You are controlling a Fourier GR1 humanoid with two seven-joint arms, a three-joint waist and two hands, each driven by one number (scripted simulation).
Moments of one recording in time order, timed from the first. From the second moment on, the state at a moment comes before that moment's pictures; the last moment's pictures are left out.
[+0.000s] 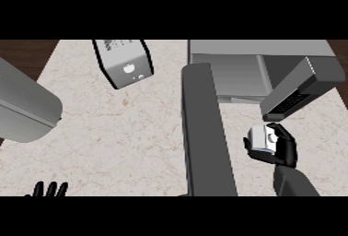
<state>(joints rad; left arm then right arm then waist) 0.74 0.13 -0.26 -2.03 0.25 -0.07 -0.59 -0.43 -0.15 -0.39 -0.33 0.02 -0.15 -1.09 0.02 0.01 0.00</state>
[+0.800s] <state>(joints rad) 0.74 0.15 -0.24 -2.03 0.28 -0.09 -0.59 -0.48 -0.12 -0.34 -0.38 0.04 -0.10 -1.08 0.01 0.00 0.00</state>
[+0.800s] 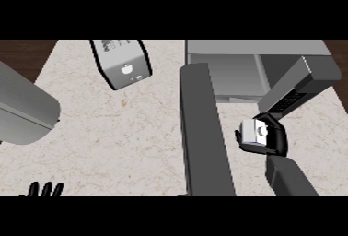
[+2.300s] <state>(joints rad) 0.79 0.16 -0.25 -2.01 0.29 -0.09 -0.64 -0.09 -0.01 0.02 -1.37 -0.04 -0.10 -0.55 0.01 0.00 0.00</state>
